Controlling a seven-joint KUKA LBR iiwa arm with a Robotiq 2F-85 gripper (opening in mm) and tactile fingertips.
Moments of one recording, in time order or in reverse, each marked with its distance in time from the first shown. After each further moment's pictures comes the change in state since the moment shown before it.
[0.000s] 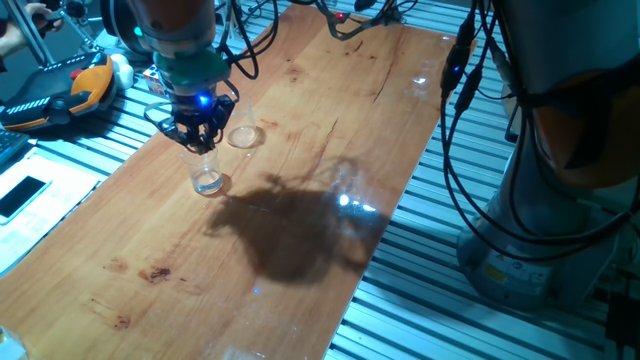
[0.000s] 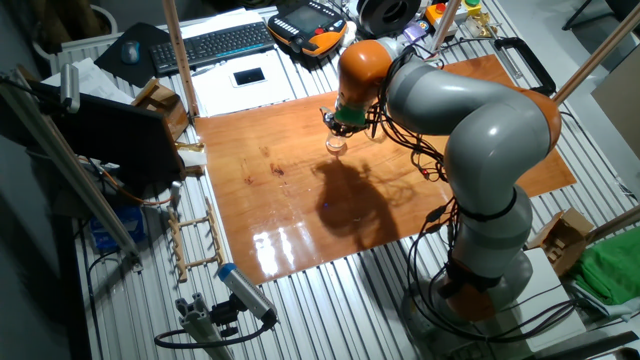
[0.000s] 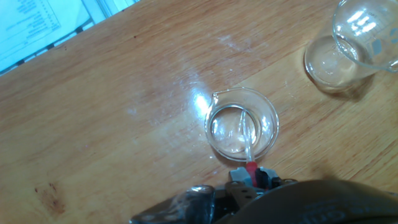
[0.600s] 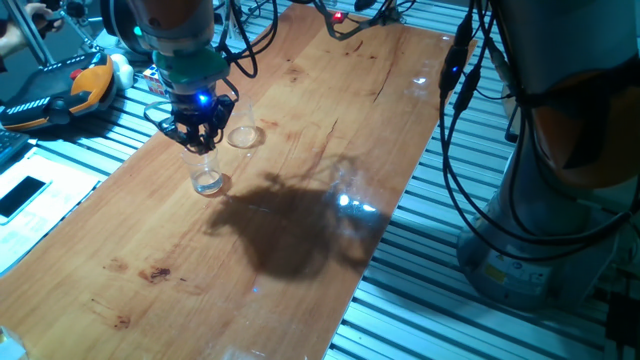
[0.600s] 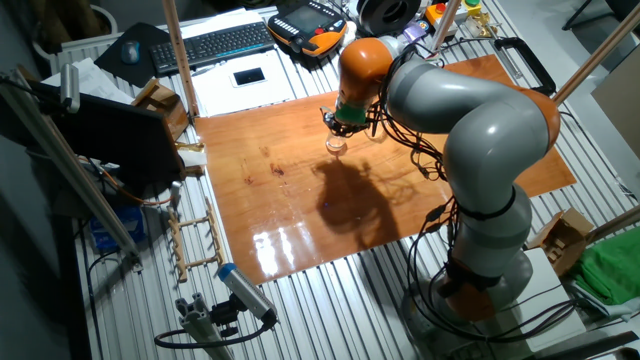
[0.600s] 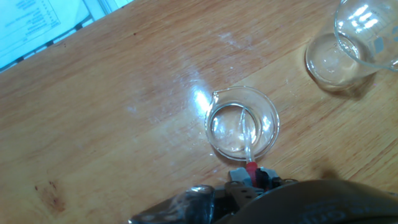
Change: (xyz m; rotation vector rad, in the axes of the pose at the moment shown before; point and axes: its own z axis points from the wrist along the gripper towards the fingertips) arm -0.001 0.000 0.002 -0.003 0.009 -0.002
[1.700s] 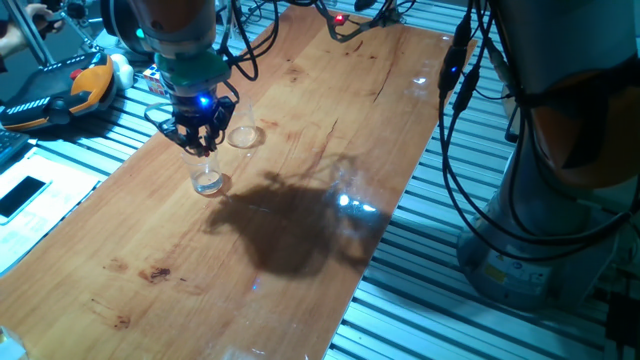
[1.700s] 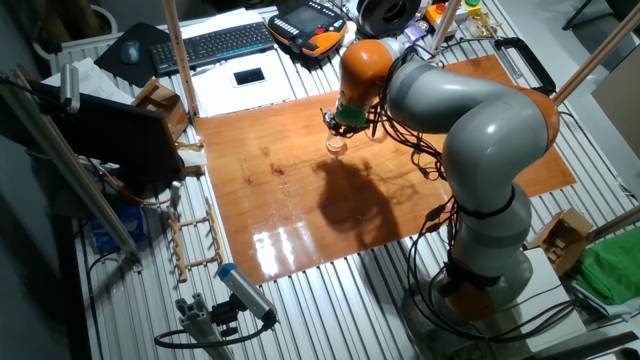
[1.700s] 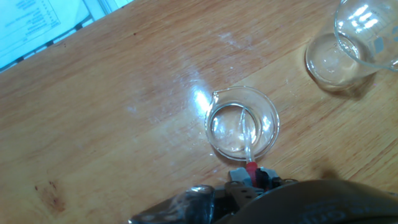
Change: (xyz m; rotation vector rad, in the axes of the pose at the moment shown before) arm -0.001 0.000 0.006 -0.008 -0.004 0.008
